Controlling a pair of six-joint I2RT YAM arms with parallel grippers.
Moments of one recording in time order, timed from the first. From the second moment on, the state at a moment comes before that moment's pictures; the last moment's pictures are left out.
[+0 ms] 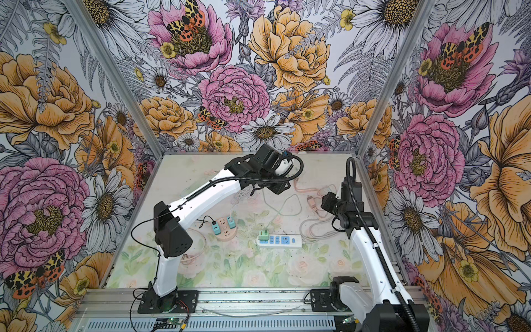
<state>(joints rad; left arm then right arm) -0.81 2.12 2.15 -0.94 0.13 -0.16 -0.04 1.01 0.82 -0.55 -0.17 0.49</state>
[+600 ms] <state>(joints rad) -0.80 2.32 2.21 -0.88 0.07 -0.27 -0.05 1.38 0.93 -0.47 -0.20 0.41</state>
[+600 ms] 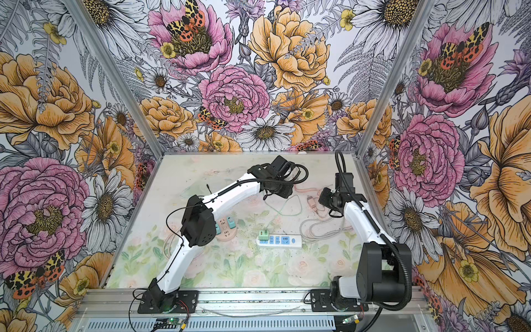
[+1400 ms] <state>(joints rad) -0.69 2.12 2.03 -0.76 0.14 -0.25 0.04 1.46 0.79 -0.23 -0.16 0.21</state>
